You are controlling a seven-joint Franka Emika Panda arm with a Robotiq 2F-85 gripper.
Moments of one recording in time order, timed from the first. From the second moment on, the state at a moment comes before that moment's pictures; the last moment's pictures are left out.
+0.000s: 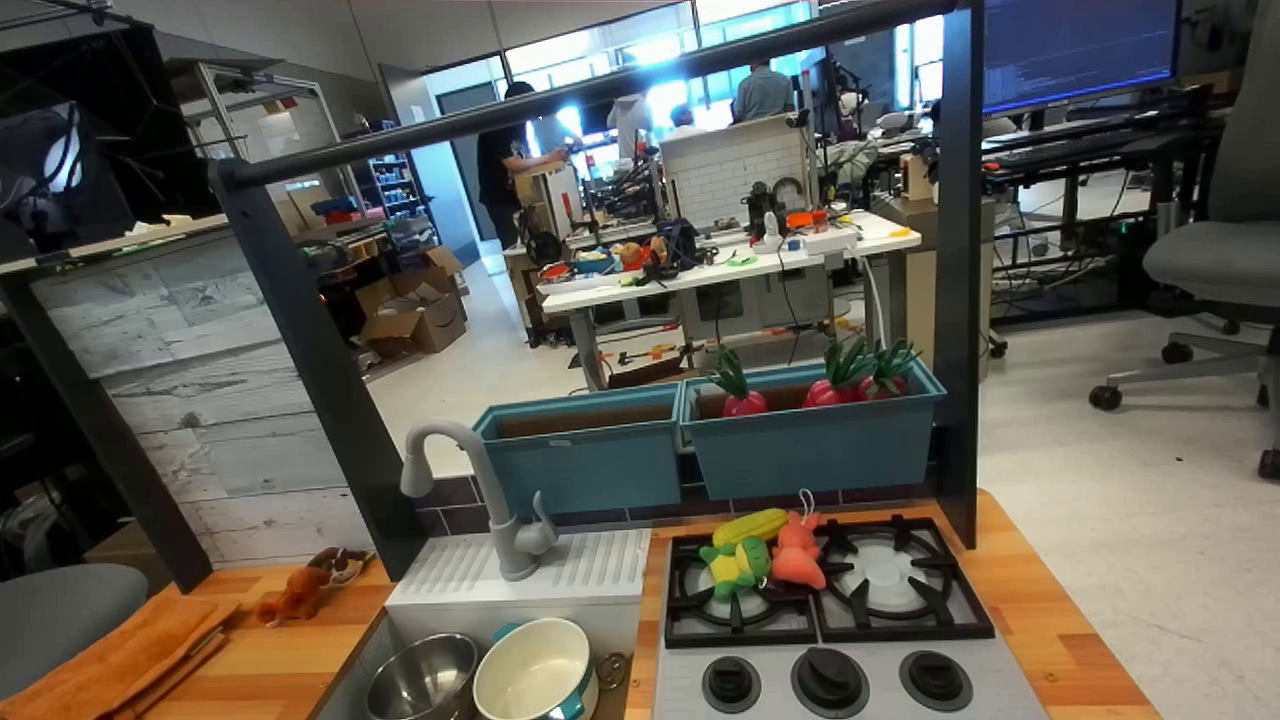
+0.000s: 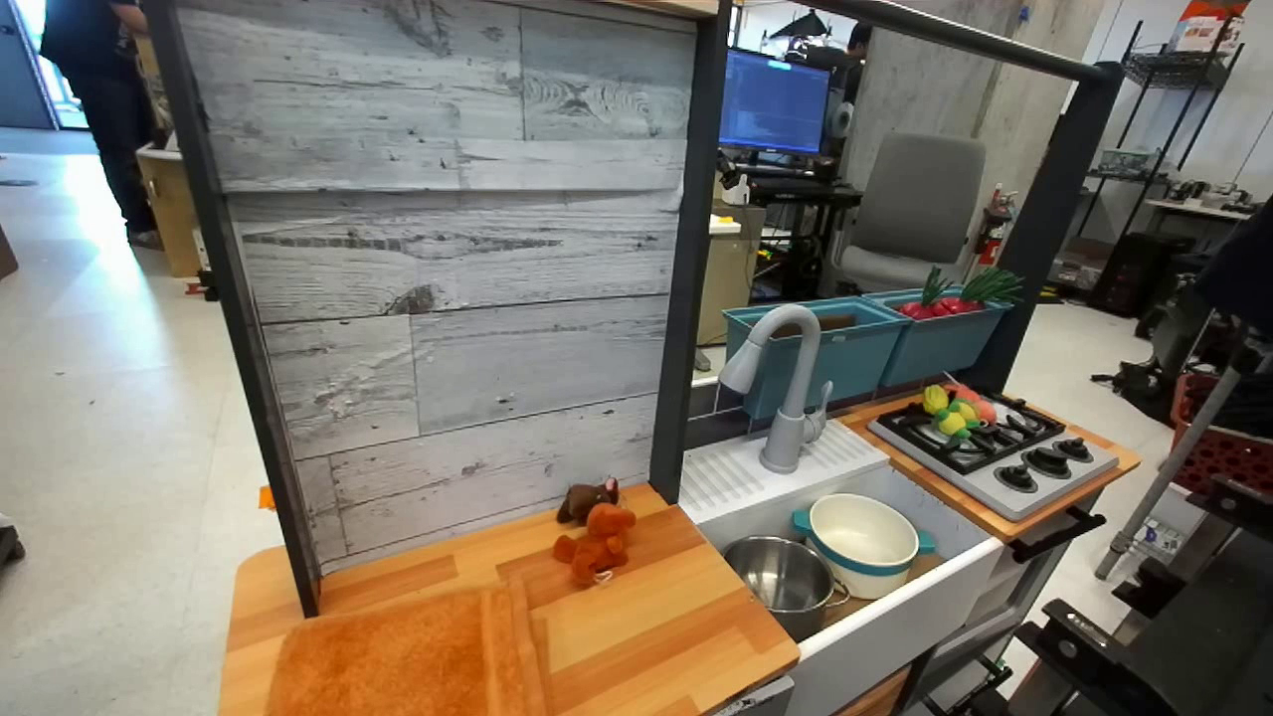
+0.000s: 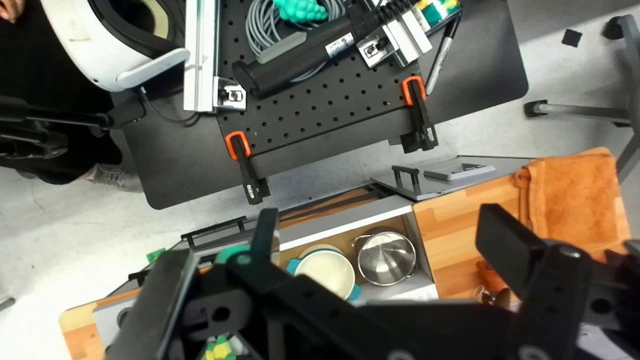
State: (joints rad) arm -0.07 -0.43 -0.01 -2.28 0.05 1.60 0.16
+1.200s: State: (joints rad) arm -0.08 -0.38 0.02 -2.25 -0.02 1.59 0.27
